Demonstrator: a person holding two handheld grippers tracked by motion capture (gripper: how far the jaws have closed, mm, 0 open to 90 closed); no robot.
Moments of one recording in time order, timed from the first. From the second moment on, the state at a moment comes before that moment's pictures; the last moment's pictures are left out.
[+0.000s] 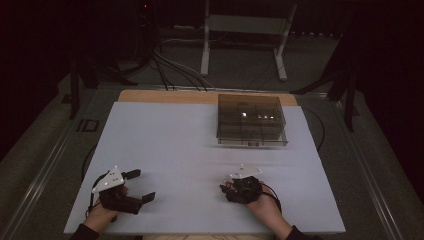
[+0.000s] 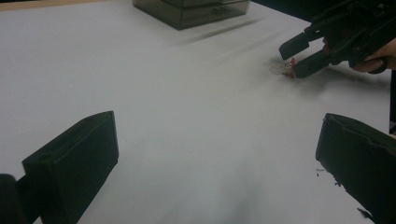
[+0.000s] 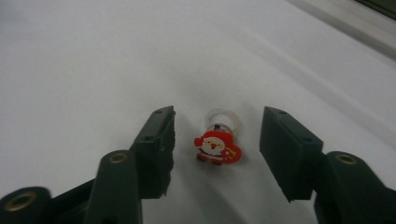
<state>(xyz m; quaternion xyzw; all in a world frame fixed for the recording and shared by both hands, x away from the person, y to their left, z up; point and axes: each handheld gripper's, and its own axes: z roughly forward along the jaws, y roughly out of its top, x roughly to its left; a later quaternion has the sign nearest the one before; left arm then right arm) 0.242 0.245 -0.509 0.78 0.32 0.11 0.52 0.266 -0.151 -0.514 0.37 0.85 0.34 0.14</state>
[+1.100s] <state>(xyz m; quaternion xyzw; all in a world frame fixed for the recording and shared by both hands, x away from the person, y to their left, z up) 0.242 0.245 -0.509 0.78 0.32 0.11 0.52 0.273 -0.148 -0.517 0.36 0.87 0.32 0.12</state>
